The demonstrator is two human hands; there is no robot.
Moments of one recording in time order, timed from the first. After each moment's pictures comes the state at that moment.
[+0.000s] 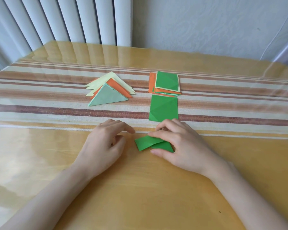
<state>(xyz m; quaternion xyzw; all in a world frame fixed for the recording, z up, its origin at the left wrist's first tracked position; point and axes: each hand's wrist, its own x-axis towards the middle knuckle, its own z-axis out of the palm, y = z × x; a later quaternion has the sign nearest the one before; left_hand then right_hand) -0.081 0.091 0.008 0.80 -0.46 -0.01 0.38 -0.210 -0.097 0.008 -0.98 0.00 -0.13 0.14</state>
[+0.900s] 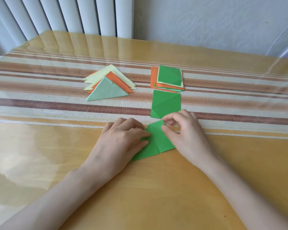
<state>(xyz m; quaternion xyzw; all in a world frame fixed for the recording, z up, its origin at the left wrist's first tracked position) -0.088 0.073 -0.012 0.80 -0.53 0.05 0.28 -0.195 -0.092 0.009 -0.93 0.20 -0.18 0.26</state>
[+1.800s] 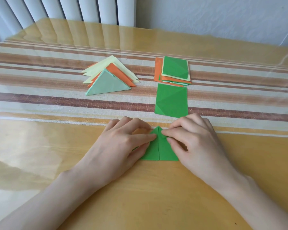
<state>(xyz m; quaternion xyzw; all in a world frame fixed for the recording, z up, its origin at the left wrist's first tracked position) -0.086 0.079 -0.007 0.77 -0.59 0.04 0.23 -0.213 -0.087 0.004 -0.96 0.05 -0.24 0.10</state>
